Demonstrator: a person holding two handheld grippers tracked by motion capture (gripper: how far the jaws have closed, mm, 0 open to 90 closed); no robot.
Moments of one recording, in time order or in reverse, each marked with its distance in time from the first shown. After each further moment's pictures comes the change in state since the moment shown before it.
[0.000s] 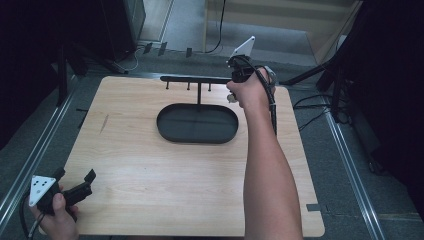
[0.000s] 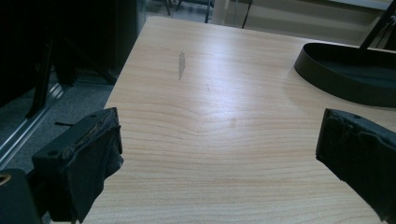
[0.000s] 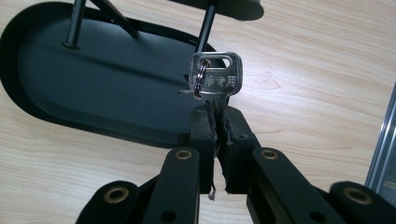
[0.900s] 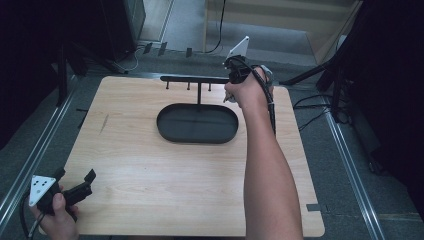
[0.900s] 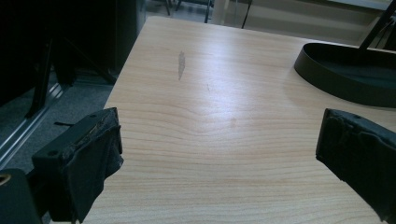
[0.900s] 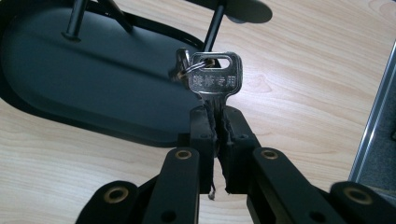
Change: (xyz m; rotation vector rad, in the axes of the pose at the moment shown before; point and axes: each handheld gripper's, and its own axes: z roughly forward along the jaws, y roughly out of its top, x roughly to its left) left arm 0.000 0.000 0.000 -0.001 -0.003 -0.003; right arm 0.008 0.001 0.001 0.003 -0.048 -0.066
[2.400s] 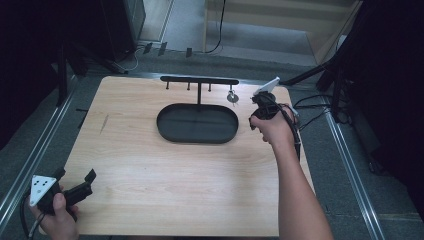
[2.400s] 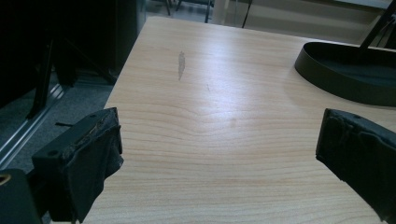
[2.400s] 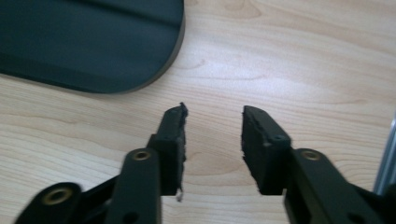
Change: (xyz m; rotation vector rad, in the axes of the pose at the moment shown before) left arm -0.001 0.000 0.000 0.005 0.004 0.011; right arm -0.061 -0.093 0.062 -0.004 0.070 0.079
